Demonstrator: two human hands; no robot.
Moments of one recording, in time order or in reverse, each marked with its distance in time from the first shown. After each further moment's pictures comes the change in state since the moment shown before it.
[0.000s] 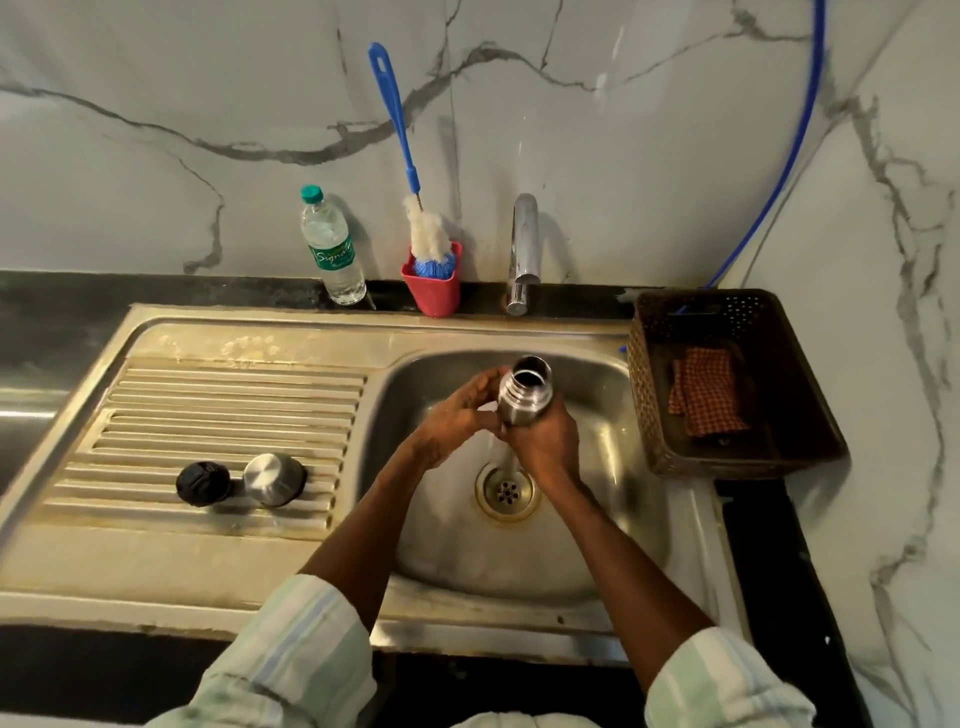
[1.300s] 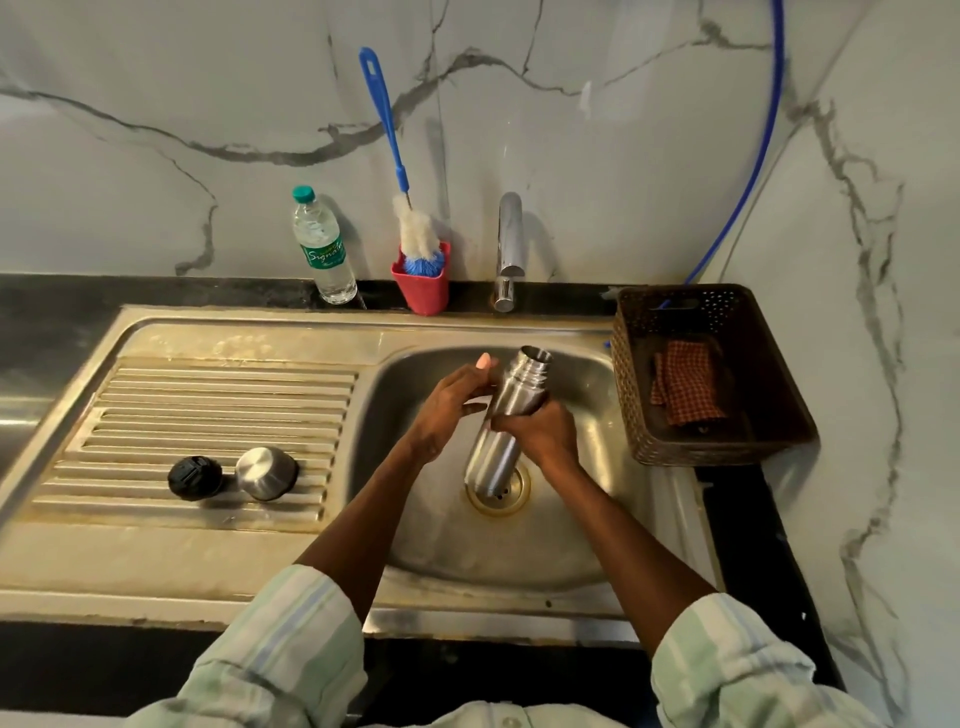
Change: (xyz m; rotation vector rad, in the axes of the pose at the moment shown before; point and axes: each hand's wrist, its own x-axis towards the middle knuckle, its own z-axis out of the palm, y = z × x) left_hand -0.012 0.015 0.020 -0.085 0.237 0.038; right_hand -0.003 0.001 -0.014 -0.083 -0.080 0.099
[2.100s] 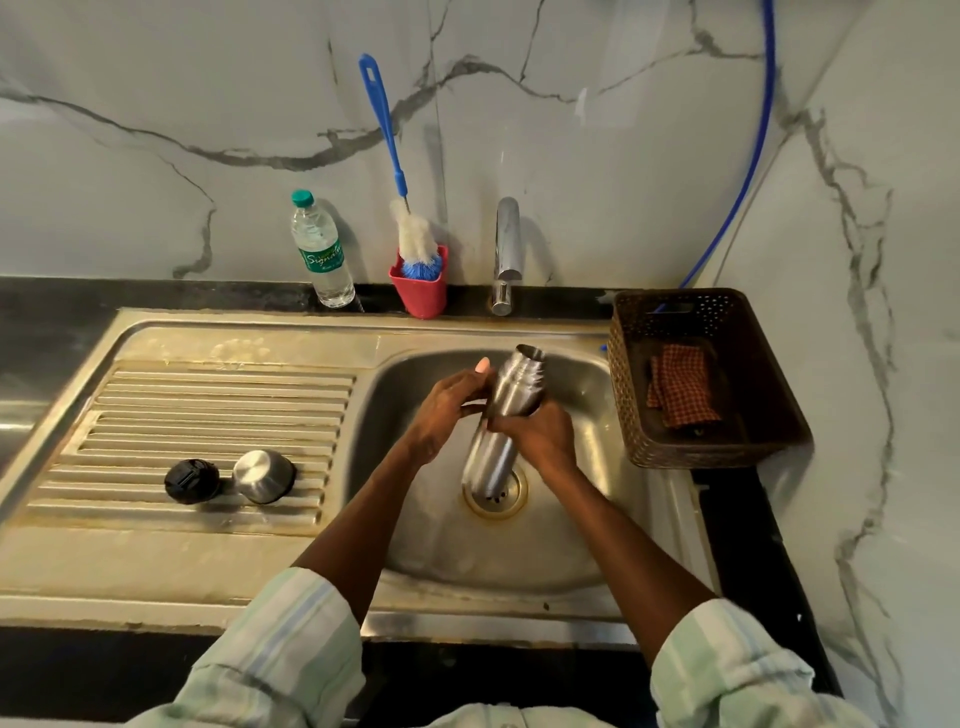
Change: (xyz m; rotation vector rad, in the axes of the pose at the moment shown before) left_hand 0.001 0.001 -0.002 0.014 -0.005 0.015; right_hand -0.001 -0.006 -0.004 0.016 -0.003 0.003
